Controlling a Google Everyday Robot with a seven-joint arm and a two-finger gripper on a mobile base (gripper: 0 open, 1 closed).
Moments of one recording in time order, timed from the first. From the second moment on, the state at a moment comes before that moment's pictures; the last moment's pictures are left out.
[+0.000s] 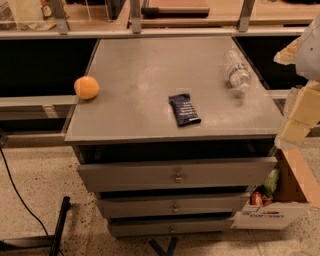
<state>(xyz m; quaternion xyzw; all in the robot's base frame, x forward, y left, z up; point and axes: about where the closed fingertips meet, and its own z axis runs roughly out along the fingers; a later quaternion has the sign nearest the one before) 0.438 -0.216 0.978 -0.60 0.78 -0.04 0.16</state>
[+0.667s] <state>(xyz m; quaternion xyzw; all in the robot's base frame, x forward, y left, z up) 0.455 -0.216 0.972 -0.61 0.78 -0.05 0.16</state>
